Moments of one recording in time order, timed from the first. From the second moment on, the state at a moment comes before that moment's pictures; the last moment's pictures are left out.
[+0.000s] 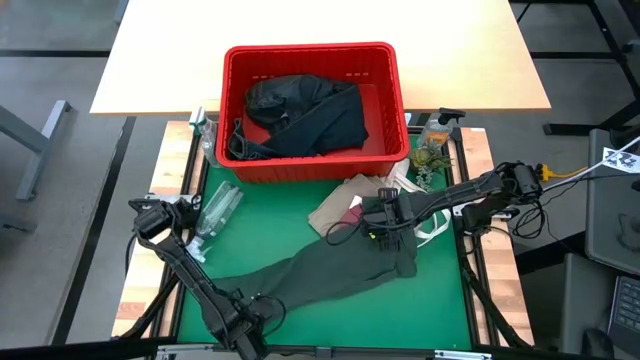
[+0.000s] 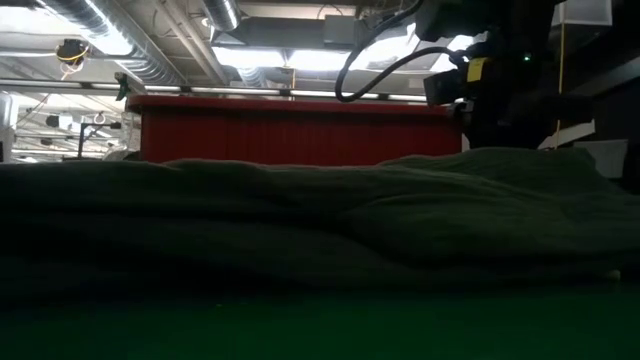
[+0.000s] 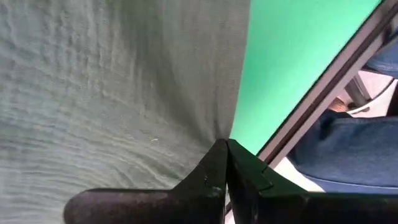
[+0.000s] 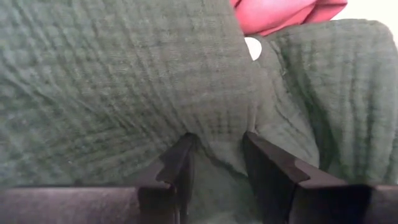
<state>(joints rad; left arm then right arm) -0.85 2.00 1.51 -0.95 0.02 -1.46 0.11 1.60 1.07 -0.96 0.25 0.13</state>
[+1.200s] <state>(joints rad) -0.85 2.00 1.50 -0.97 0.11 -1.49 0.11 1.60 1.07 -1.01 0.24 0.13</state>
